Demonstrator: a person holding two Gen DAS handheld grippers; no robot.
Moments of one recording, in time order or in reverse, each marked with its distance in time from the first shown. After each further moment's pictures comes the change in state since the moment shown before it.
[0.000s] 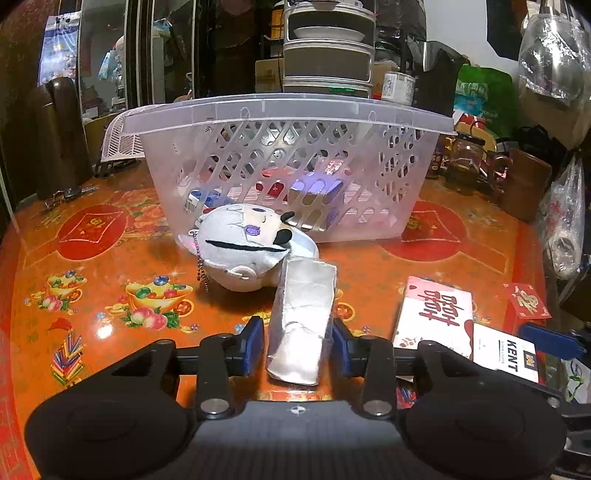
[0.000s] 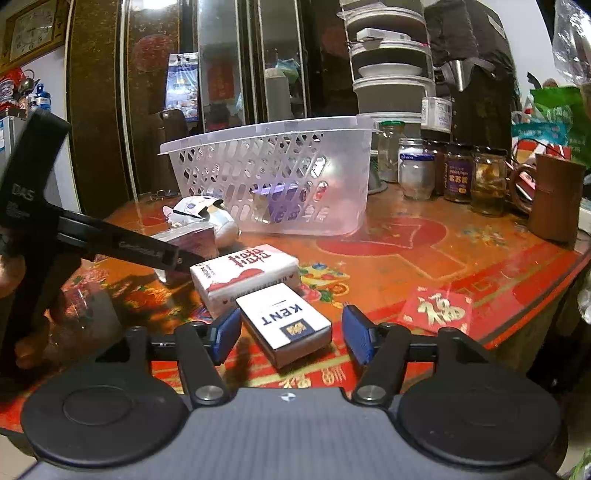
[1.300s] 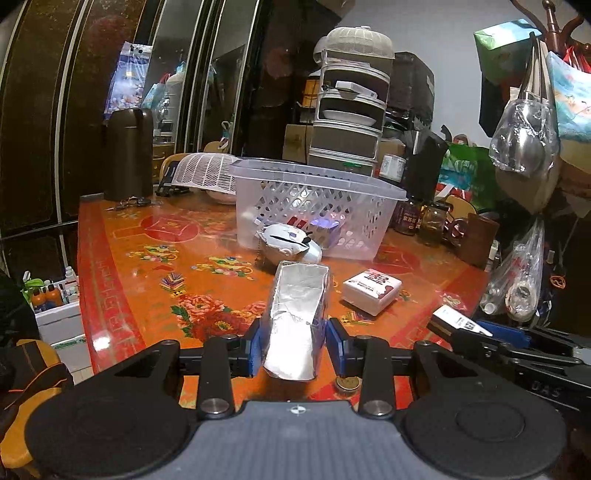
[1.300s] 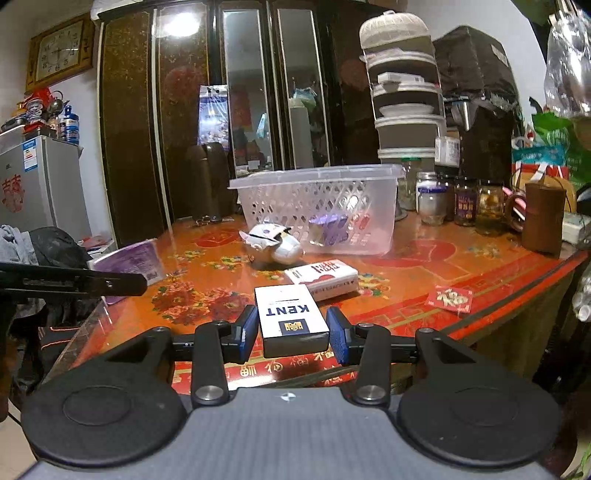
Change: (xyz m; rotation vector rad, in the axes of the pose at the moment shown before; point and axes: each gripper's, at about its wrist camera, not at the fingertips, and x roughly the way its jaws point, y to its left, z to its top) left arm -0.167 0.018 -0.087 -0.135 -0.212 0.003; right arm -0.086 0.050 -0.007 0.020 -0.078 0.048
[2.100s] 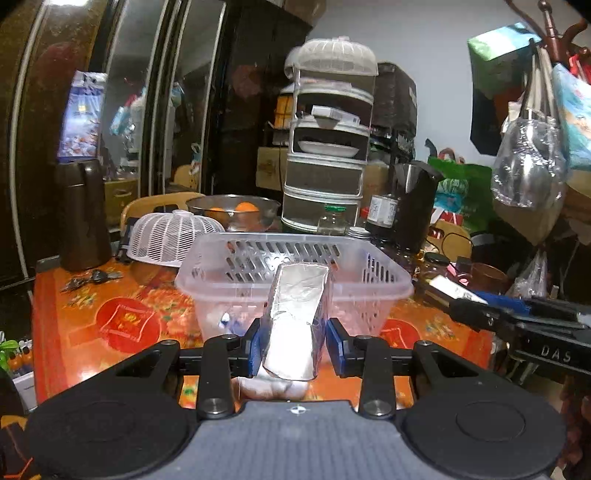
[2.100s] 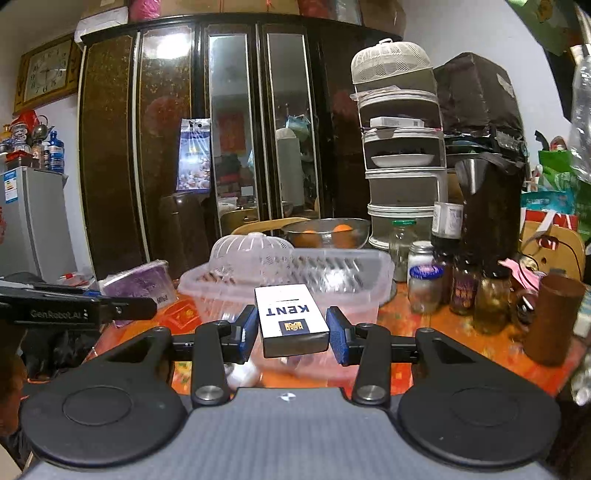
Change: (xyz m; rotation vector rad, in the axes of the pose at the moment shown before) left arm 0.090 -0.012 0.132 0.074 -0.025 -0.066; right arm 0.066 -0.044 0.130 -0.019 -0.077 -0.013
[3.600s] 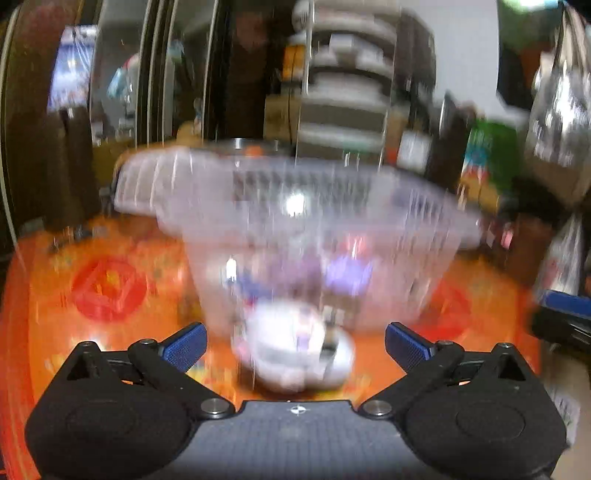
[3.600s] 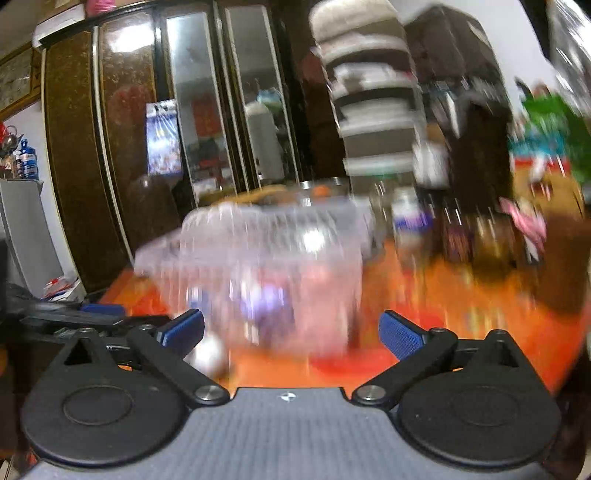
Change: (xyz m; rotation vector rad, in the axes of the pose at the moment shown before) left arm 0.094 0.021 -0.041 0.011 0.159 0.039; right arm 0.026 -0.033 -0.054 0.147 0.089 -0.030
